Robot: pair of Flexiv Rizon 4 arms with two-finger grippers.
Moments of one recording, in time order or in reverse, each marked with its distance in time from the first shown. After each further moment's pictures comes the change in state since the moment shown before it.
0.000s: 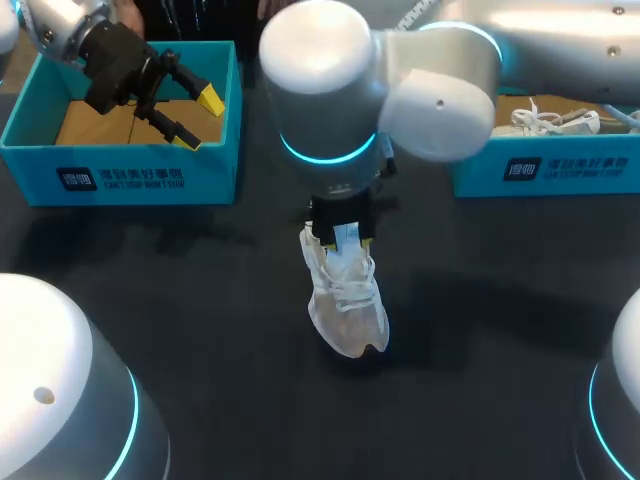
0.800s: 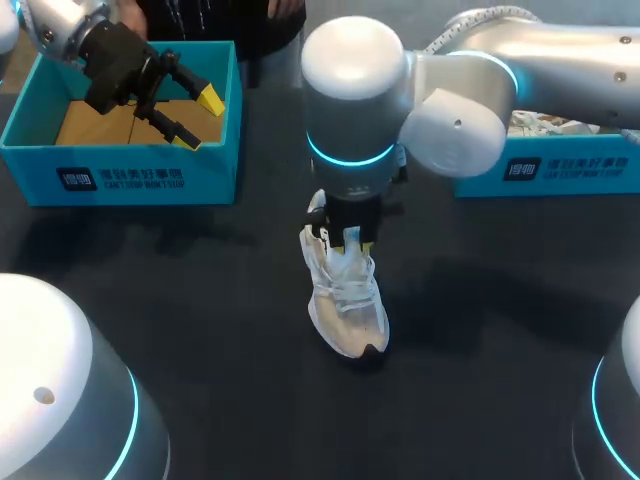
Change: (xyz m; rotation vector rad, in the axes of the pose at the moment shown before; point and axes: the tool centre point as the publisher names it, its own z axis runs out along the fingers) left arm 0.000 0.000 0.000 0.000 0.000 0.000; right arm -0.003 0.018 0.044 0.033 0.070 -0.015
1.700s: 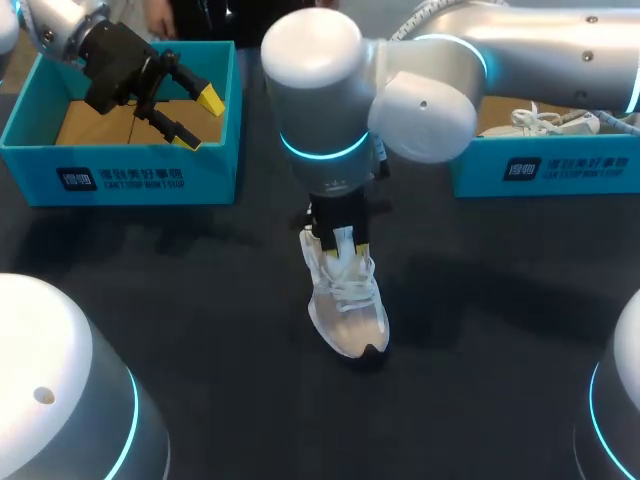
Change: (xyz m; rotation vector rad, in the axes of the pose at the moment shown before) left arm 0.000 0.000 0.000 0.000 0.000 0.000; right arm 0.009 -0.010 -0.006 0.060 -0.069 -0.001
